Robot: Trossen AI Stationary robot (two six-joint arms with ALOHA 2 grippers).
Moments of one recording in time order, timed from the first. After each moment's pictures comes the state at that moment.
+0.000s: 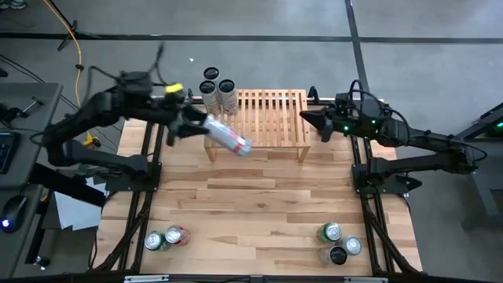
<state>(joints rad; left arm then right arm) 0.26 1.05 1.47 -0.71 0.30 -0.34 -0.21 0.86 0.90 -0.05 0.07 0.57</state>
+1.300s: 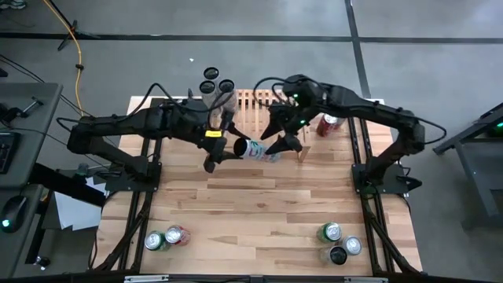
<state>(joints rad) 0.01 1.33 1.47 -0.56 0.08 0.71 -0.27 1.57 1.68 -0.77 -0.72 0.10</state>
